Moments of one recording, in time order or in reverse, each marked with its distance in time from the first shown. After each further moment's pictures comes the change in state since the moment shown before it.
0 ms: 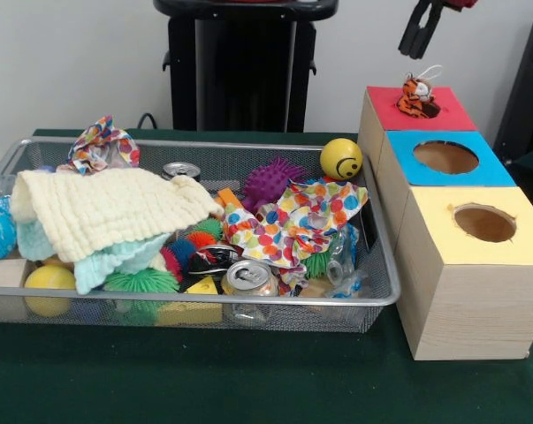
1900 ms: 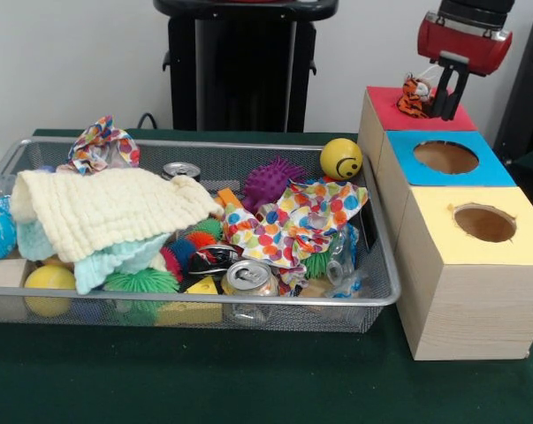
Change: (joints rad) arm -0.143 0.015 0.297 0.033 -0.134 -0.115 0.000
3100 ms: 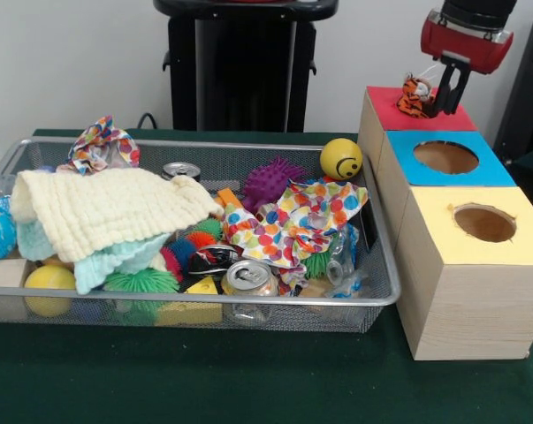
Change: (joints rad) arm -0.053 -0.012 0.082 0.016 -0.004 0.111 0.000
